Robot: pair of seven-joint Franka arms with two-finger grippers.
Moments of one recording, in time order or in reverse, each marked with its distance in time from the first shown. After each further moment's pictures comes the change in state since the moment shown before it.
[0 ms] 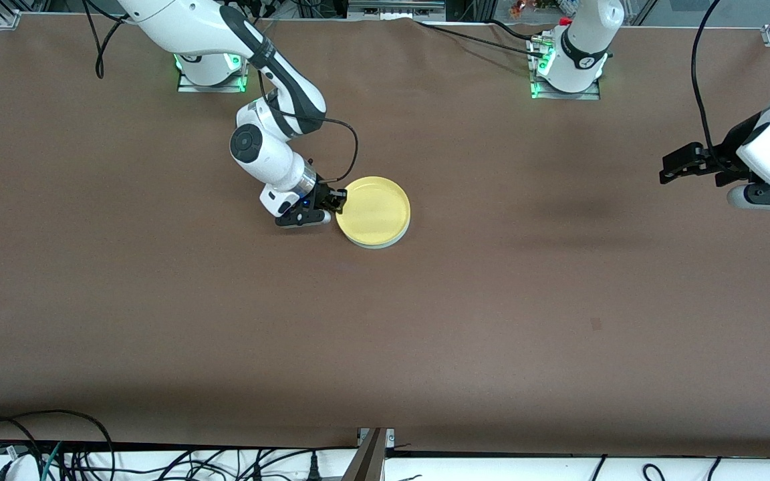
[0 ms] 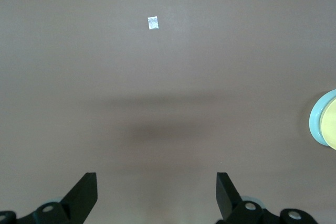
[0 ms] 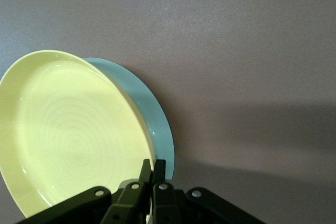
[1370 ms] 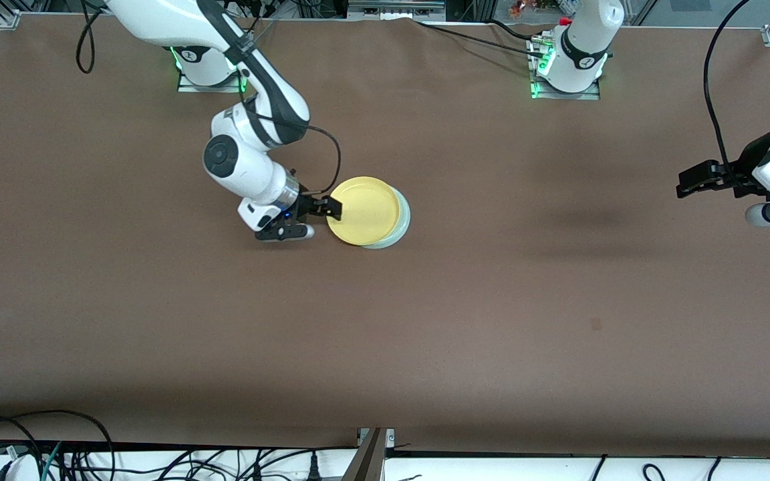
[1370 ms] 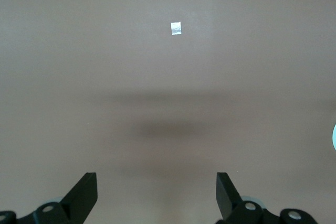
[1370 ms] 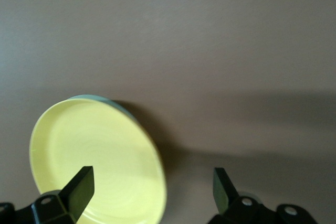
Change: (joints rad) left arm 0.026 0.046 0.008 0.035 0.046 0.007 0.000; right arm 0.001 -0.076 -0.145 0.164 -0.080 -0.342 -0.003
